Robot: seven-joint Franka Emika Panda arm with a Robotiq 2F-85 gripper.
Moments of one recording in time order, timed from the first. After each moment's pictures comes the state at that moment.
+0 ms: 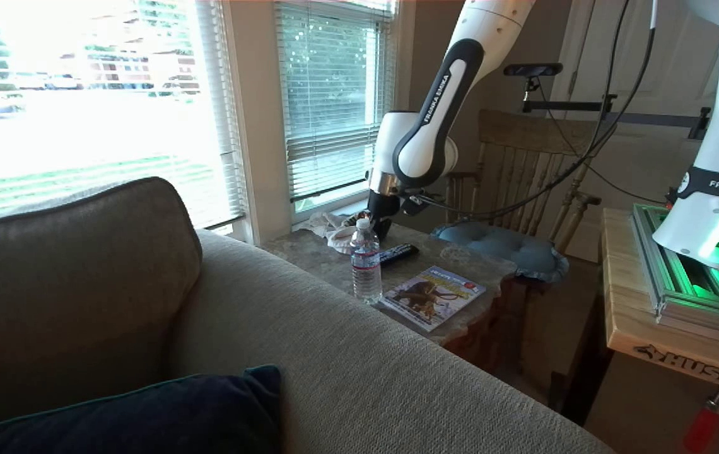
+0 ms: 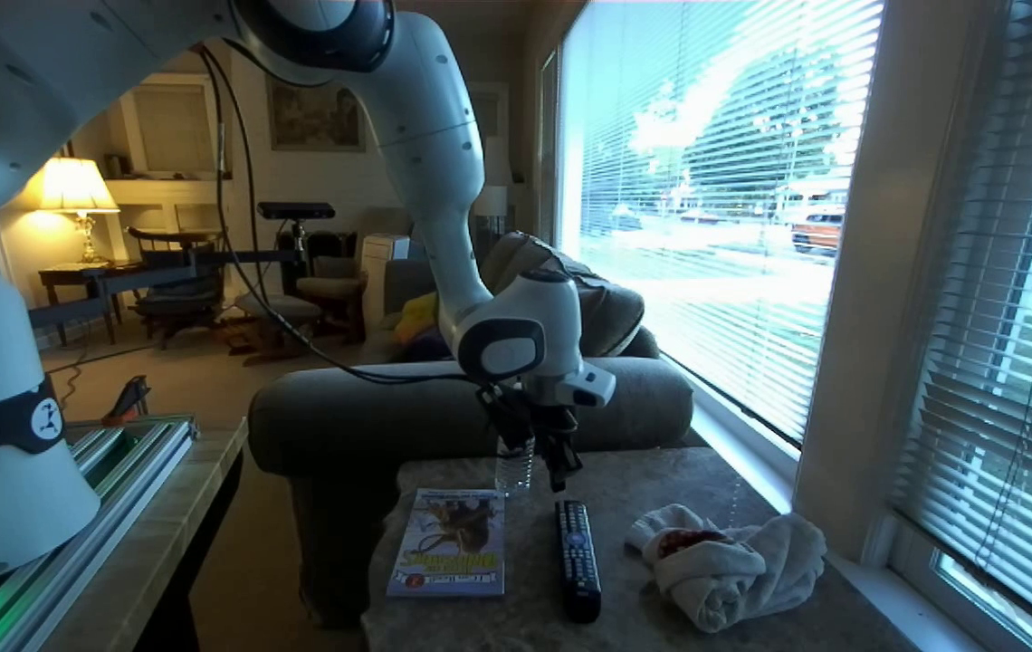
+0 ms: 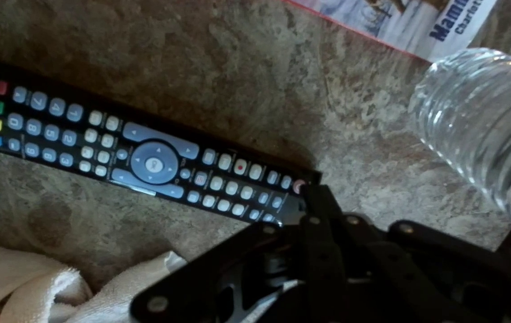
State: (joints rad) arm 0.16 0.89 0.05 -1.93 0.10 2.98 -0.01
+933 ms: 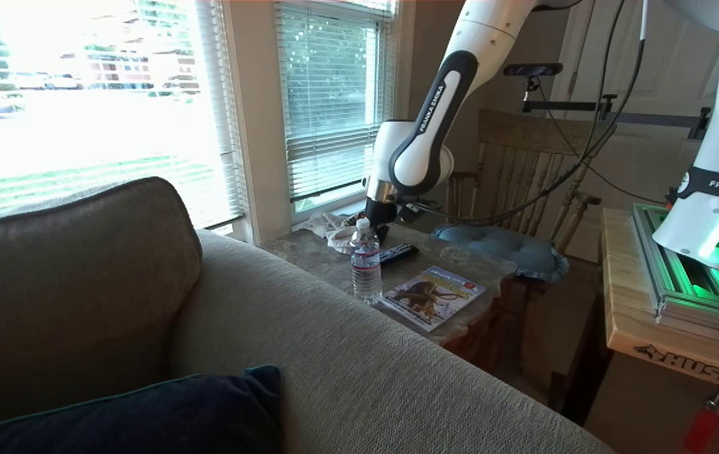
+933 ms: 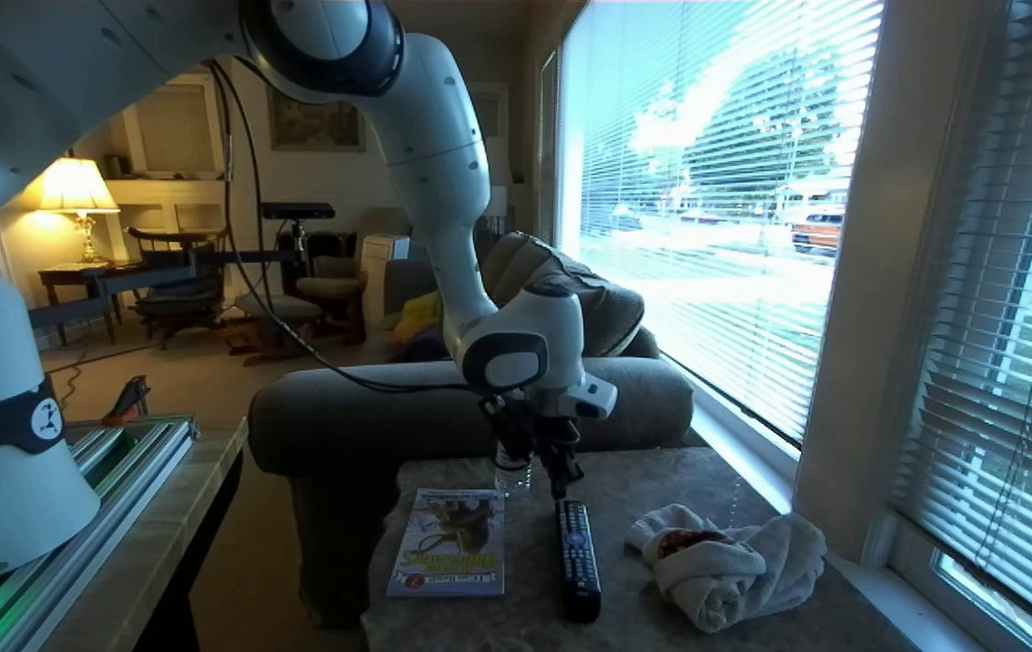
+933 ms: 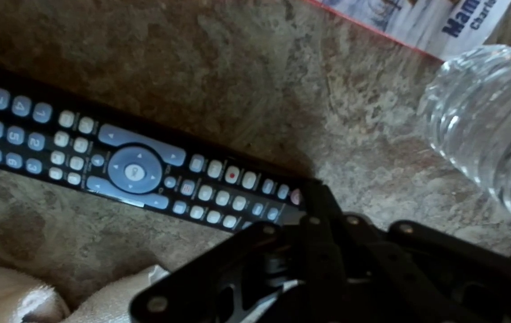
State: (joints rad) arm 0.15 0.95 0.07 -1.88 0.10 2.98 -0.02
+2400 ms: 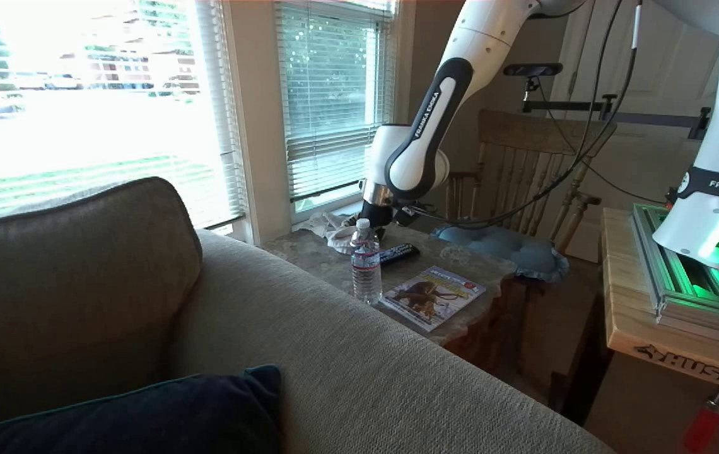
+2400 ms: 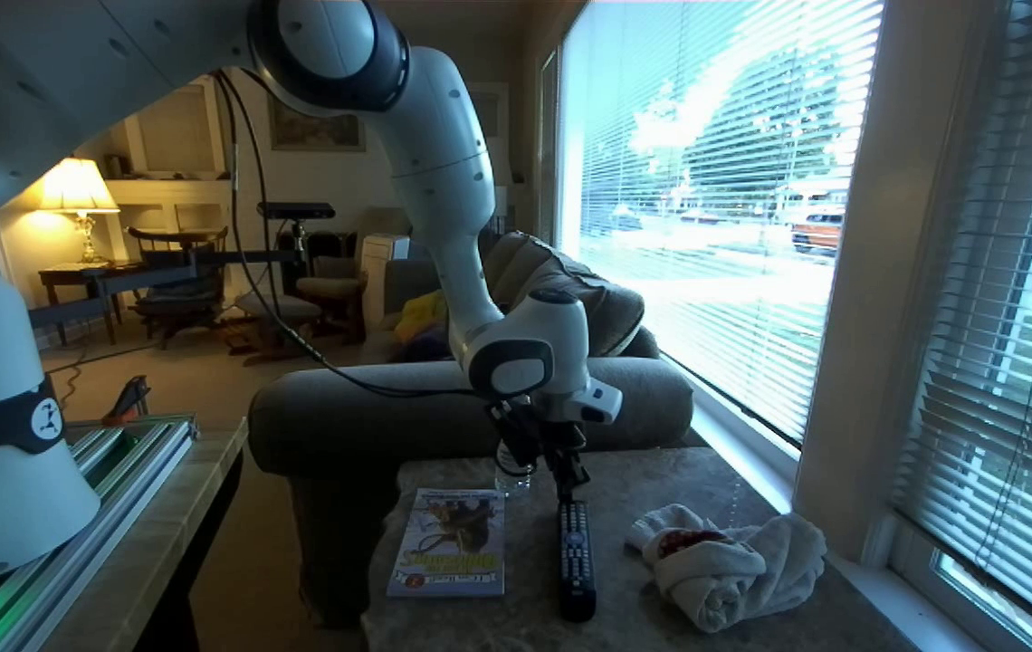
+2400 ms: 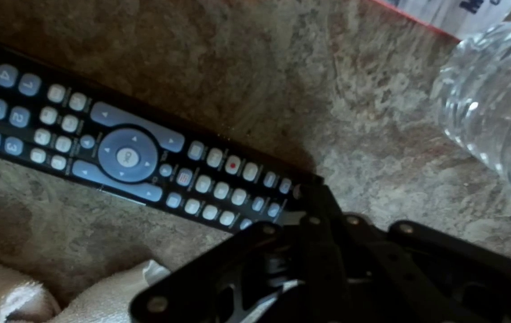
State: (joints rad) arm 0.14 0.99 0.07 -1.82 0.10 2.98 -0.03
